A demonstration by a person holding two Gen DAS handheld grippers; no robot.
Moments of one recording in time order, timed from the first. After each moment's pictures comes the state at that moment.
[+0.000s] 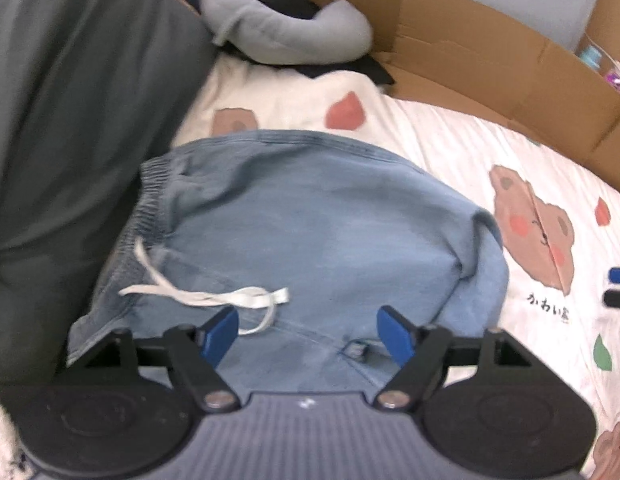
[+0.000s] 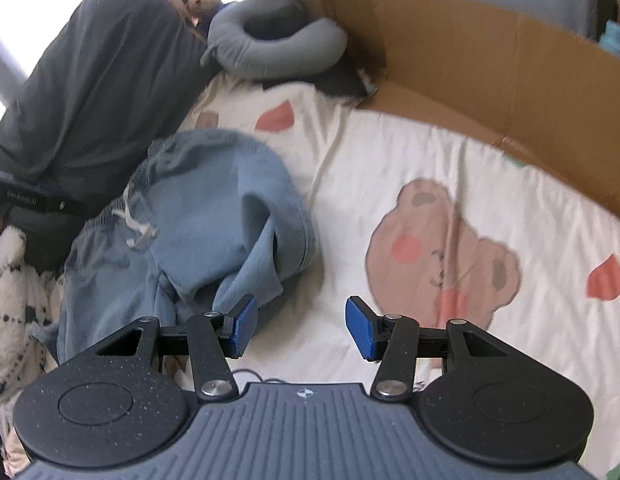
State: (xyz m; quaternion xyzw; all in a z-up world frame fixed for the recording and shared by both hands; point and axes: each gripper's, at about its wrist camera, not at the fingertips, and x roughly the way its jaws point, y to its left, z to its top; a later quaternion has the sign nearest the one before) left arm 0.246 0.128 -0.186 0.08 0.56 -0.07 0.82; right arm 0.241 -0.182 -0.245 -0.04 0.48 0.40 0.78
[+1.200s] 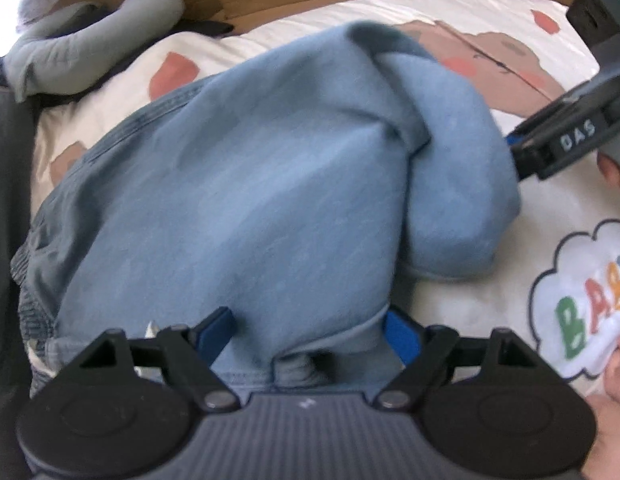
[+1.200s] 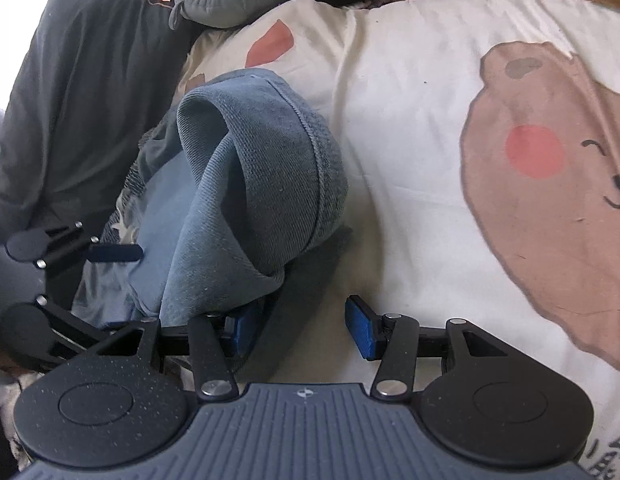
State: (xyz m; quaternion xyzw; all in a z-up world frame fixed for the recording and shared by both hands) left arm 0.225 0.063 -0.337 0.28 0.50 -0.21 0.79; right arm 0.272 -0.105 -0.407 0.10 0.53 0.44 0.72
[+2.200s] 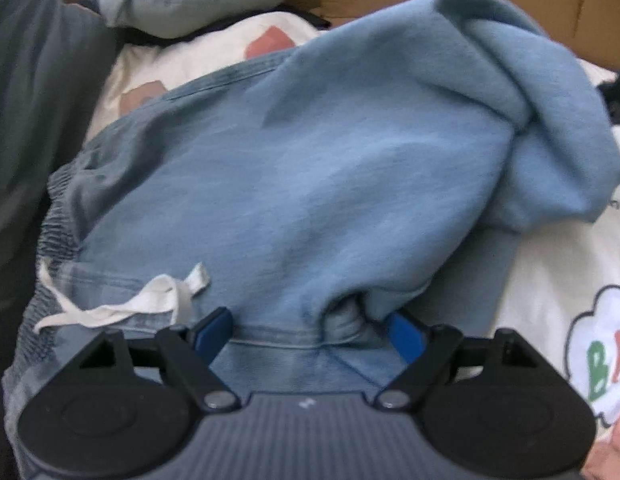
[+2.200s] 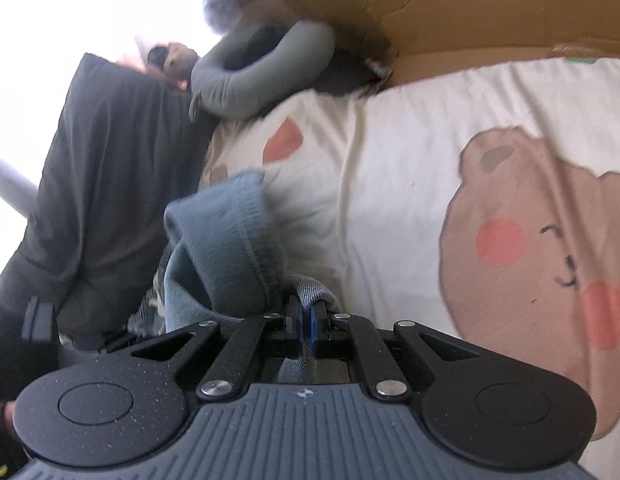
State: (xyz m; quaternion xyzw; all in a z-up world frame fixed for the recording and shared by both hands) left arm 0.221 0.096 -0.339 0.19 0.50 -0.11 0.84; right arm 0.305 -0.150 -0.365 0.19 0.45 0.44 0.75
